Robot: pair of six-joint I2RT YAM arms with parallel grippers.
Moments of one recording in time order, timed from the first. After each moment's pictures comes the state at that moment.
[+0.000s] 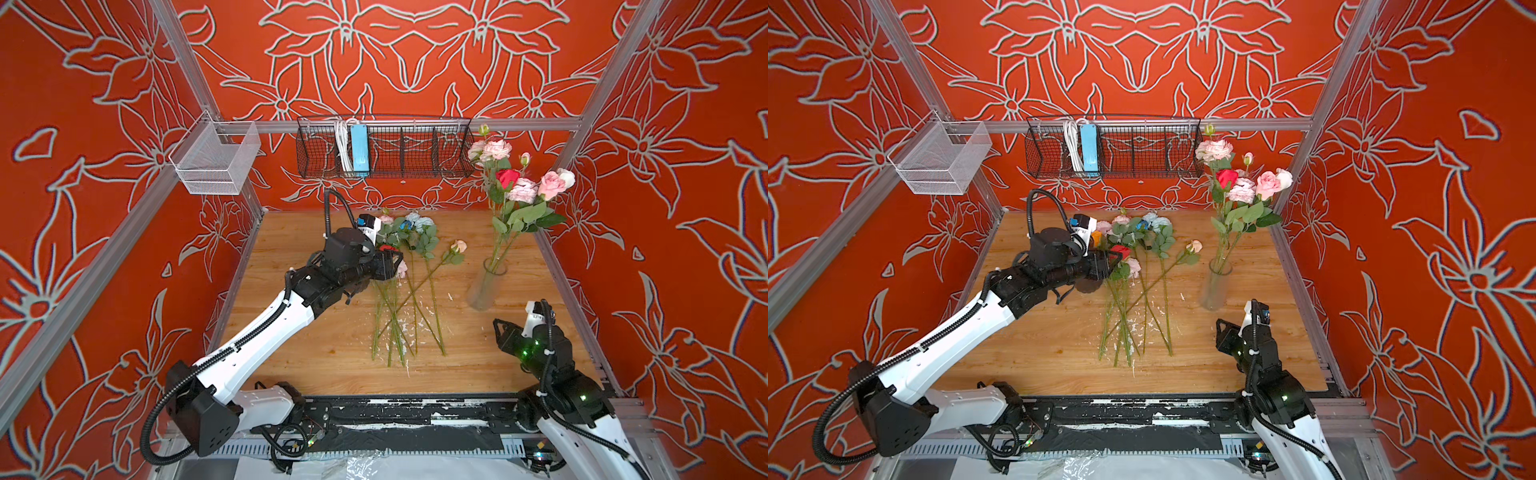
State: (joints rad) left arm -0.64 1.28 1.28 -0.46 0.02 -0.43; right arm 0.31 0.22 0.35 -0.71 0.12 0.71
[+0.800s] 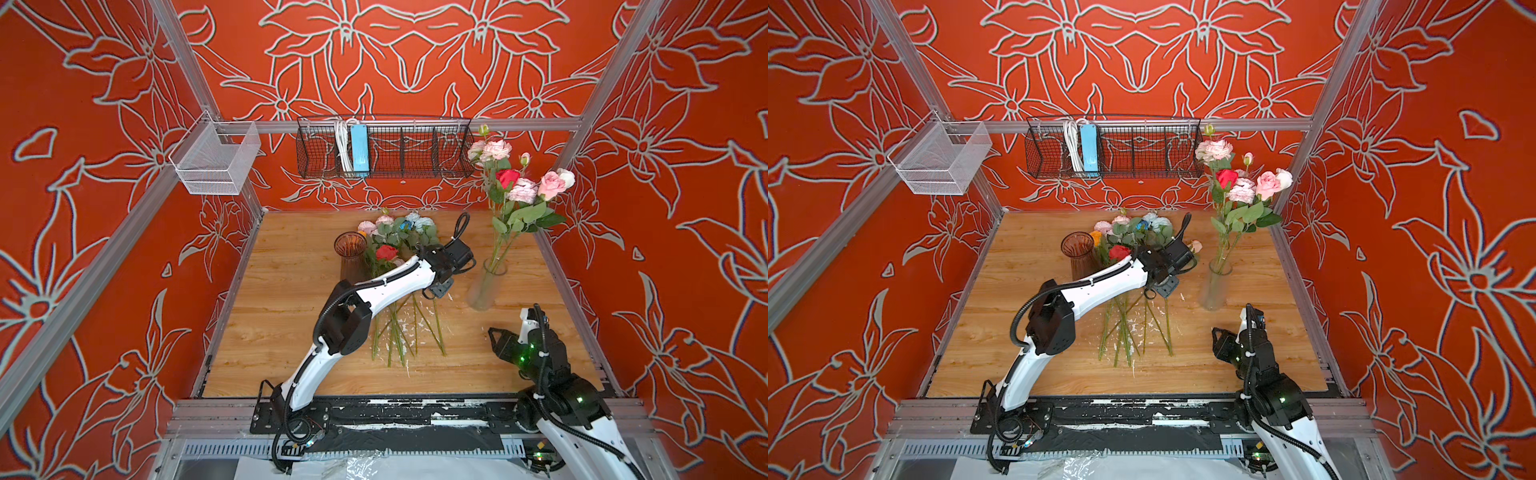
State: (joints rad) left arm -0.86 2.32 2.14 -1.04 -0.34 -0.13; right arm 0.31 0.17 0.30 -0.76 0.05 0.71
